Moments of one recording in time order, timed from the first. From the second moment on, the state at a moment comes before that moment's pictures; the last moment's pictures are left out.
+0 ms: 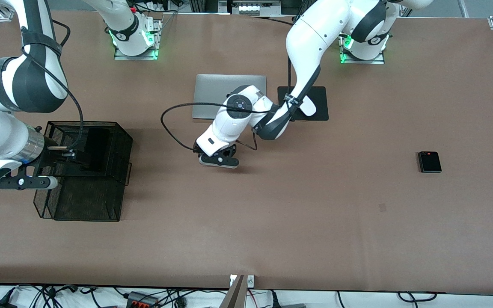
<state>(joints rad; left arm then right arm) -0.78 1.06 -0.07 -1.04 -0.15 2.42 -0.69 0.17 0.39 -0.12 -1.43 0.00 1.77 0.05</state>
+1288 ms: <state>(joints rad) -0.81 1.11 0.01 -1.02 -0.14 2.48 -0.59 0.20 0.43 -0.11 -1.43 0.00 1.78 0.04</state>
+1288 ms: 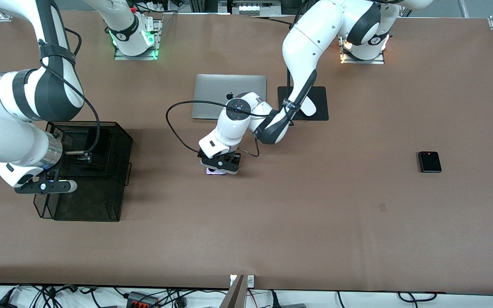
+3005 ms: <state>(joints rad) -0.11 0.55 0.02 -1.71 -0.06 2.17 -0.04 0.65 0.75 -0.10 -1.43 0.04 2.18 0.50</state>
